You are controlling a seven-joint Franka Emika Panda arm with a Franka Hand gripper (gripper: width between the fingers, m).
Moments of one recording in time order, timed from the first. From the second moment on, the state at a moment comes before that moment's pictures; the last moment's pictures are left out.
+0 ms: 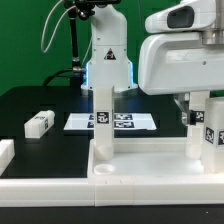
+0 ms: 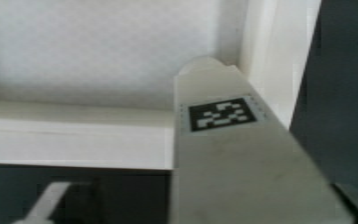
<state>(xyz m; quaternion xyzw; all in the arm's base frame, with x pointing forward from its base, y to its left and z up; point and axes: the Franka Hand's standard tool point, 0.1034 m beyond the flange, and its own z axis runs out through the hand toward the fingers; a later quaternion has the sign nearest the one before) 0.645 0.100 0.101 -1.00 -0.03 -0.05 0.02</state>
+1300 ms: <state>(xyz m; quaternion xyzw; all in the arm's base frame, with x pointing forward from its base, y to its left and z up) 0.642 0.107 0.099 -0.72 0.69 0.01 0.06</state>
